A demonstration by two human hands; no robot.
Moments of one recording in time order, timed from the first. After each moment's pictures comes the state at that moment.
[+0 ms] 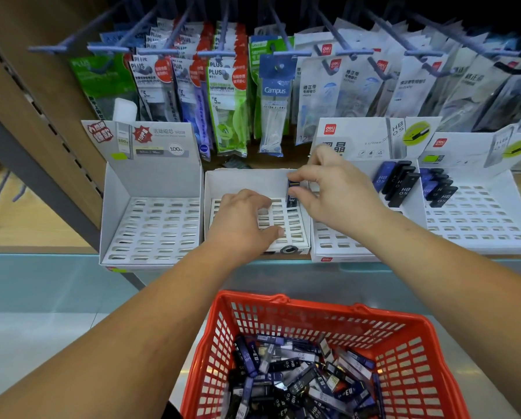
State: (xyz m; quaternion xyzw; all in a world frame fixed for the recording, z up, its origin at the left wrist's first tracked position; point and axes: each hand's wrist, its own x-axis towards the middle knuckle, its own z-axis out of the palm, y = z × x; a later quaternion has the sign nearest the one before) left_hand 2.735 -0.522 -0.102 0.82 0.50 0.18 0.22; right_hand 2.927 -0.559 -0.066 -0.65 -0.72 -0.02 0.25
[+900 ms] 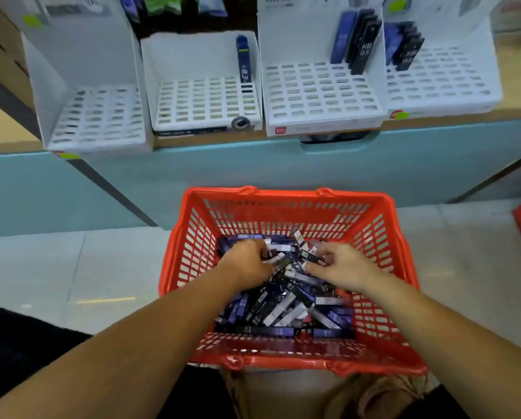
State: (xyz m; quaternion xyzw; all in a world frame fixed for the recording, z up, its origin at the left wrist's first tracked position) left_hand 2.736 -0.703 -0.261 0.79 0.48 -0.16 0.36; right_hand 2.944 -0.804 -0.273 -0.77 -0.44 0.45 0.07
